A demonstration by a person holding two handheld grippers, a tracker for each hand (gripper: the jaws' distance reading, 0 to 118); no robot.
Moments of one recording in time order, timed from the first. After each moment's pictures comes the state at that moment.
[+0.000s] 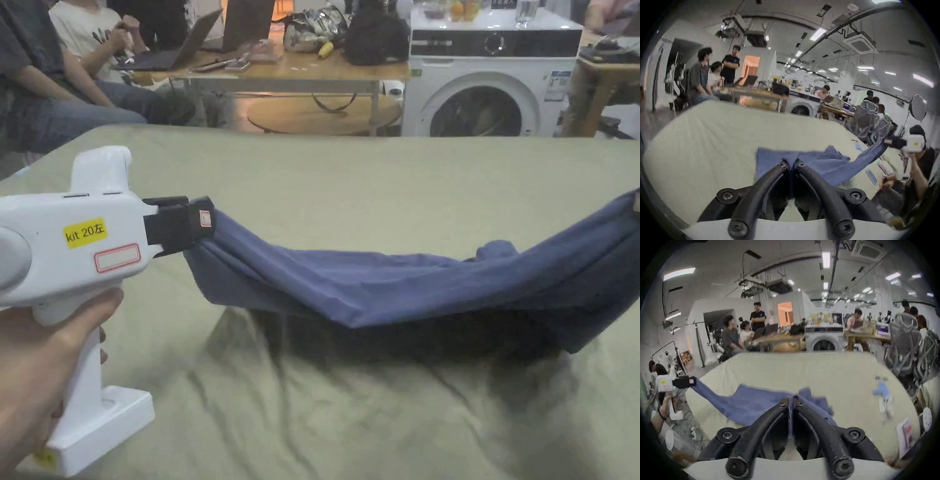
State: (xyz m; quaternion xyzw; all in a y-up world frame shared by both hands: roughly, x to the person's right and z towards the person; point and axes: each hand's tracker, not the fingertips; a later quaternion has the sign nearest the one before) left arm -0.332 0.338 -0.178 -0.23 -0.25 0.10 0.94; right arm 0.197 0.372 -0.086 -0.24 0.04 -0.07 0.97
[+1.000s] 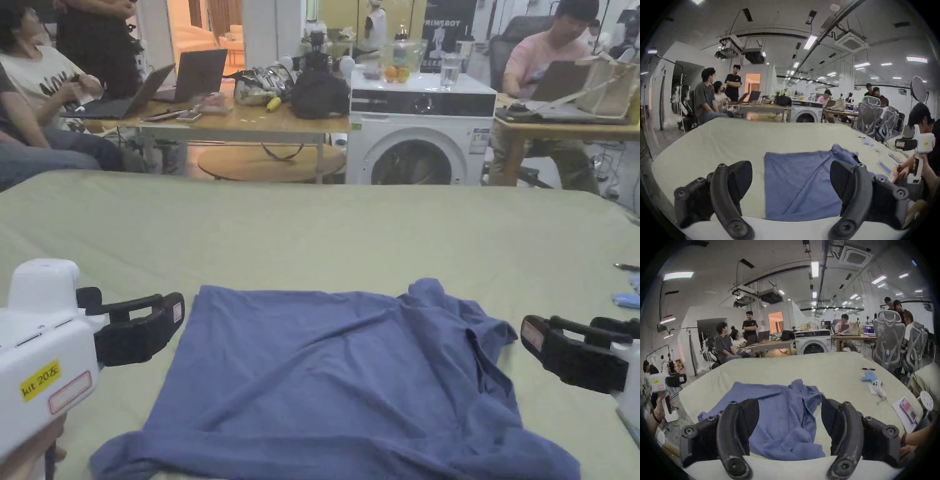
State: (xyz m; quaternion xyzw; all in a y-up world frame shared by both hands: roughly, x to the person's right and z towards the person) left arm -0.313 0.326 -0.123 -0.14 -0.22 0.03 0.97; right arm 0.182 0.329 -0.012 -0.16 -0.02 -0.07 0.98
